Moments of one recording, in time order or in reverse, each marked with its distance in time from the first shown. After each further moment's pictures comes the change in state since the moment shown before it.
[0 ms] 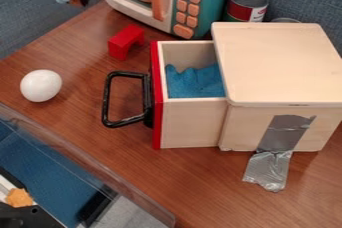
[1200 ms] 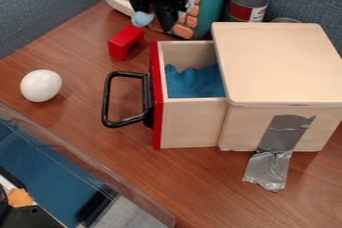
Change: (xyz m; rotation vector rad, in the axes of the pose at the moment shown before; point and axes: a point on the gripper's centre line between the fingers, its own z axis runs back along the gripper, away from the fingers) arm -0.056 -0.164 0.063 -0.242 0.006 -0.262
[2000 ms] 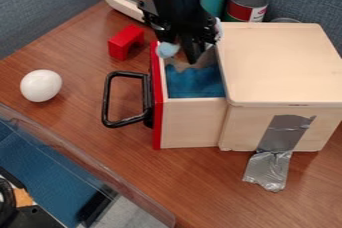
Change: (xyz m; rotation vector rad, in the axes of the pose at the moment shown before) arm -0.023 -0.050 -0.010 -0.070 0.046 -0.012
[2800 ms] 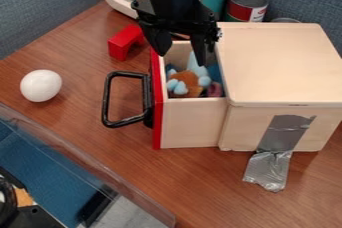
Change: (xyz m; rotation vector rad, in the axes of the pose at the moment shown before) arm -0.007 -0.005 0.017 0.012 -0.015 0.081
